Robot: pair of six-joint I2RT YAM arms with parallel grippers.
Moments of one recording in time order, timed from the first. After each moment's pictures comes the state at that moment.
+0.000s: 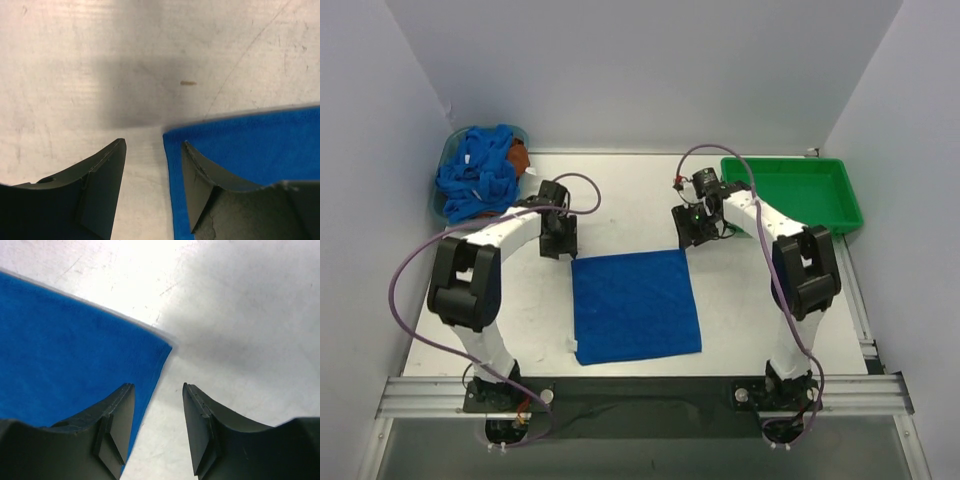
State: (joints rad) left arm -0.27 1.76 1.19 -0.61 -0.02 -0.34; right arm 0.39 1.88 1.40 -0.70 -0.18 0.01
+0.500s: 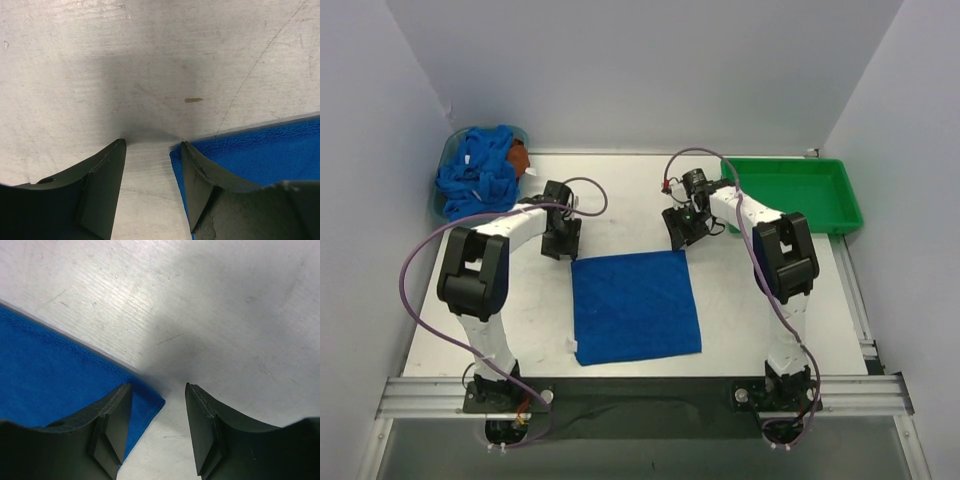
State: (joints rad) left arm -0.27 1.89 1.27 -0.62 -0.01 -0.20; right arm 0.38 2.08 1.55 -0.69 -0.23 -0.11
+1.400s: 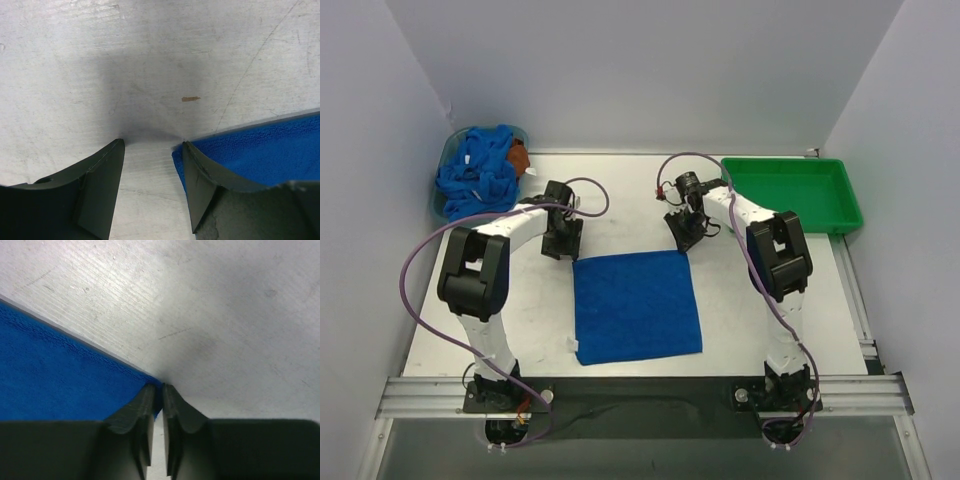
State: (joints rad) left arm -0.27 1.89 1.27 -0.62 -0.02 -0.18; right arm 0.42 2.14 1.59 -0.77 -0.17 -0.17
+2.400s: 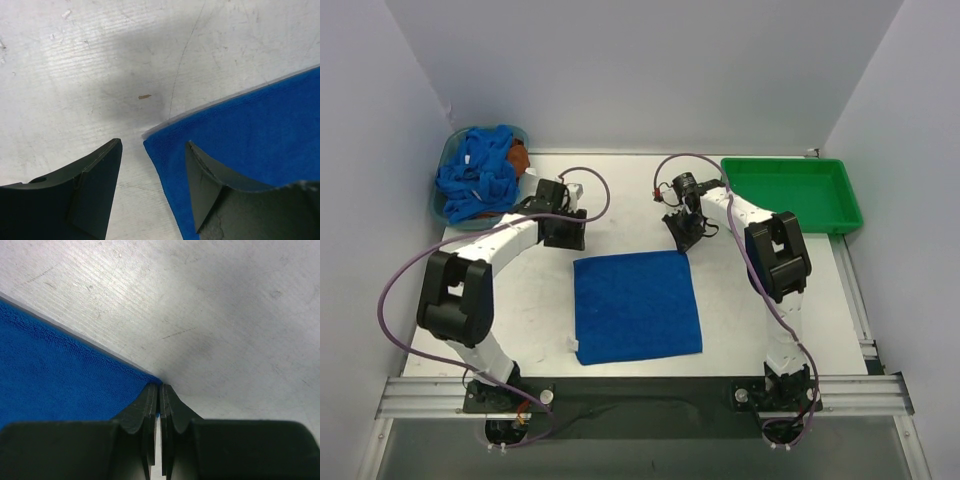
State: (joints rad) left arm -0.29 1.68 1.16 -0.47 0.08 -0.16; right arm 0.43 2.14 1.60 -0.78 -0.14 -0.18
